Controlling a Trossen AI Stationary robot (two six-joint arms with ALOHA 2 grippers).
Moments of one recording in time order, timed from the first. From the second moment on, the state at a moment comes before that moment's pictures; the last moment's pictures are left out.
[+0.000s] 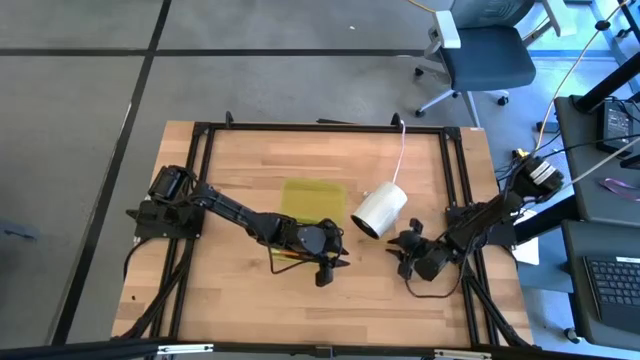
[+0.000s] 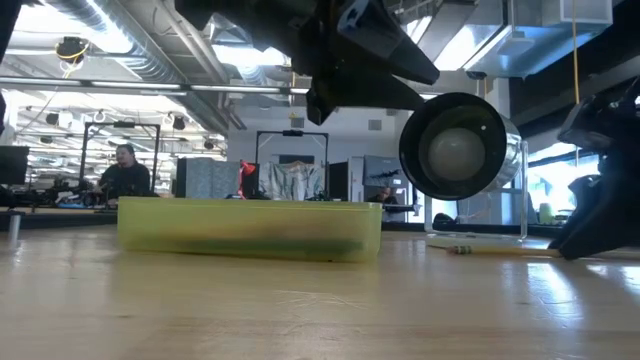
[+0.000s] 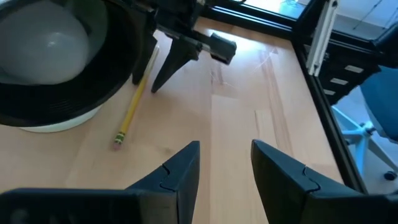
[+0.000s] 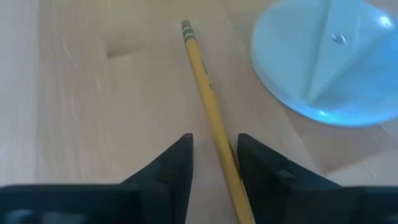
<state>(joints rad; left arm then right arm) -0.27 1.86 1.17 0.17 -0.11 -0.40 0.70 1.46 0.27 0.13 0.64 0.87</state>
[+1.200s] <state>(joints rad) -0.35 1.86 1.17 0.13 -0.04 -0.34 0.77 1.98 0.82 0.18 0.70 0.83</state>
